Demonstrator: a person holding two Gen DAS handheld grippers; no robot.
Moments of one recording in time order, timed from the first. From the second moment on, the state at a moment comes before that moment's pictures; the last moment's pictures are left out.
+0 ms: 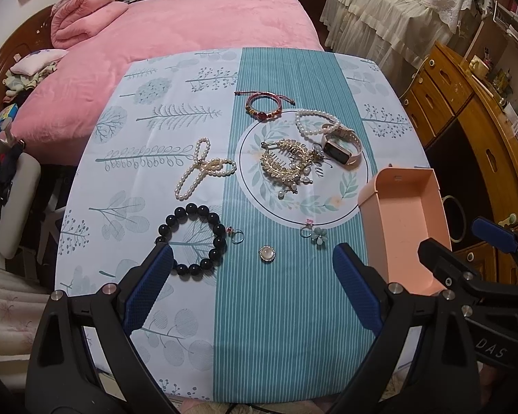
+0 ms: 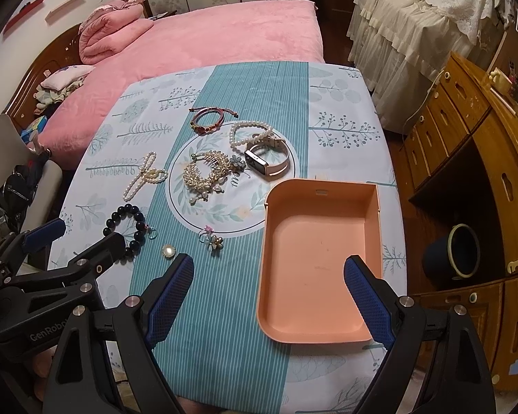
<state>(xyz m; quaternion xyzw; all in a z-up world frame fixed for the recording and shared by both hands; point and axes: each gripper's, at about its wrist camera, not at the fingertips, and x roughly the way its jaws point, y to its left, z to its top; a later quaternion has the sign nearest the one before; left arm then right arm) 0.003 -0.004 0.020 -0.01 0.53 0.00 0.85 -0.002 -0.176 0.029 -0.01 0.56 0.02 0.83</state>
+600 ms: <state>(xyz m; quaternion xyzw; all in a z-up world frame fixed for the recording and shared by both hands) -0.002 0.003 0.033 -0.02 0.52 0.01 0.85 -0.008 -0.166 0.038 -0.02 0.55 0.03 0.83</state>
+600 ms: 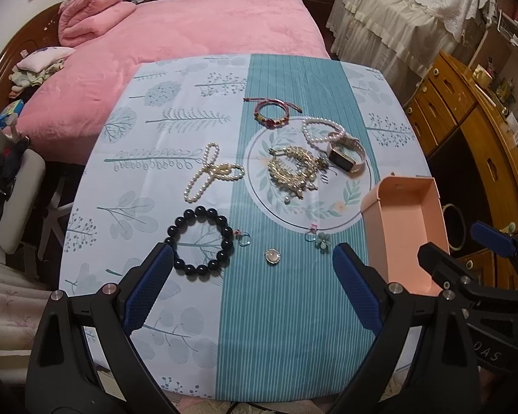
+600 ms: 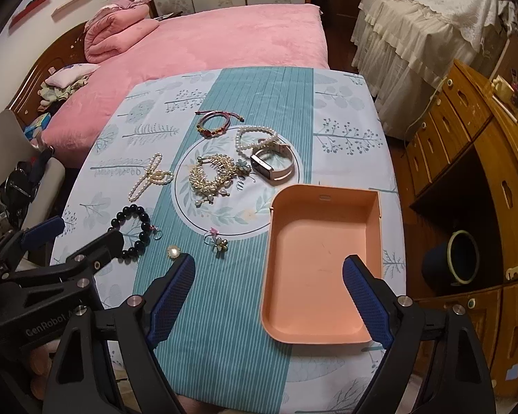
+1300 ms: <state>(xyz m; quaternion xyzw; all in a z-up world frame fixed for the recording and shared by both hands) 0.021 0.095 0.047 -0.04 0.49 0.06 0.87 0.027 -0.138 0.038 0.01 0.56 0.02 0.83</state>
